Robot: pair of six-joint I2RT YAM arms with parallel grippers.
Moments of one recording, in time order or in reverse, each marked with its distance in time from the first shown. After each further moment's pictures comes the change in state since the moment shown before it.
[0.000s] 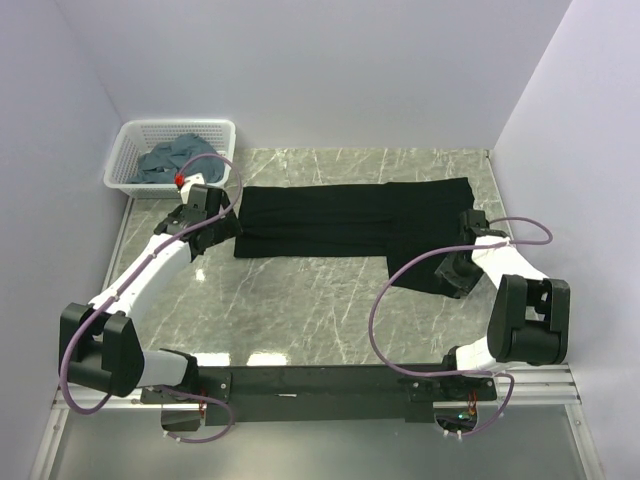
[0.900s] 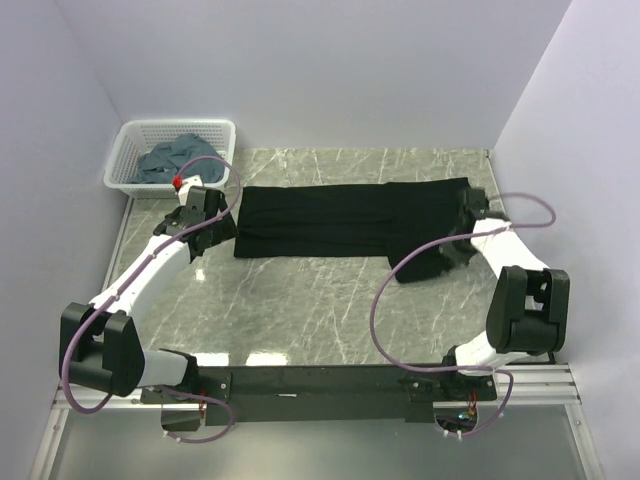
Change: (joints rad) left arm 0.015 0.000 -0.020 0.008 -0.029 0.022; right arm 0.035 0.057 0.105 0.040 0.026 0.055
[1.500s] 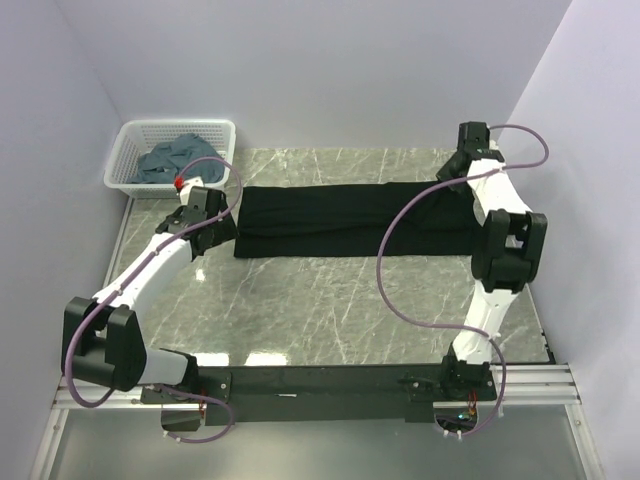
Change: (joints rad) left arm 0.003 0.020 0.000 0.002 0.001 0.000; right arm 0.002 0.458 0.748 0.078 -0.061 -0.001
